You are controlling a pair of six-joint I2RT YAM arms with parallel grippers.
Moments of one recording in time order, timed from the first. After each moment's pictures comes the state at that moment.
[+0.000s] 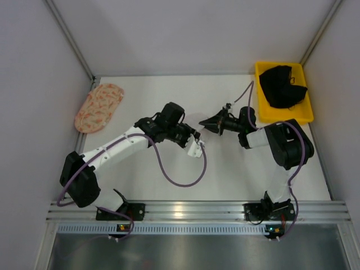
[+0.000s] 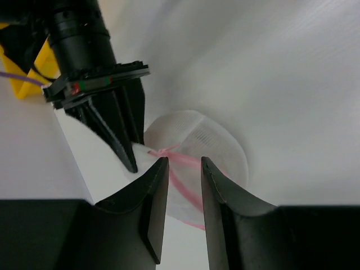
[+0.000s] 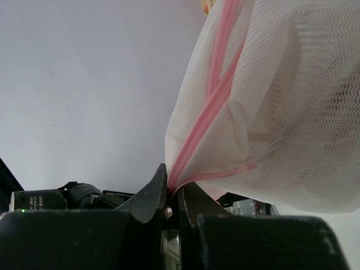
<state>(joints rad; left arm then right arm) -0.75 1.46 1.21 -0.54 0.51 1.33 0.29 1.87 0.73 1.00 -0.92 1.64</state>
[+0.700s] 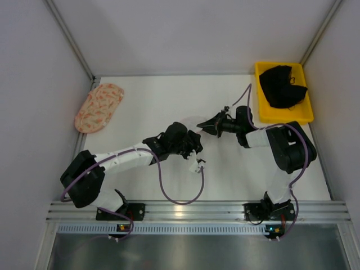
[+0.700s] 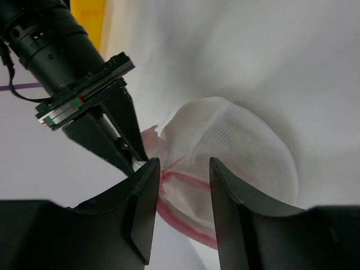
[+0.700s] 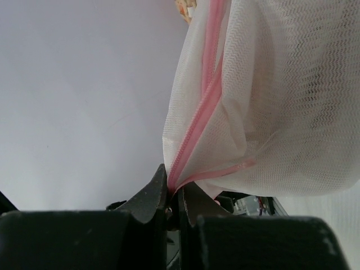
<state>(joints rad) -0.86 1.45 0.87 -0.10 0.24 1.62 0.34 1.82 0.74 0.79 -0.86 1.61</state>
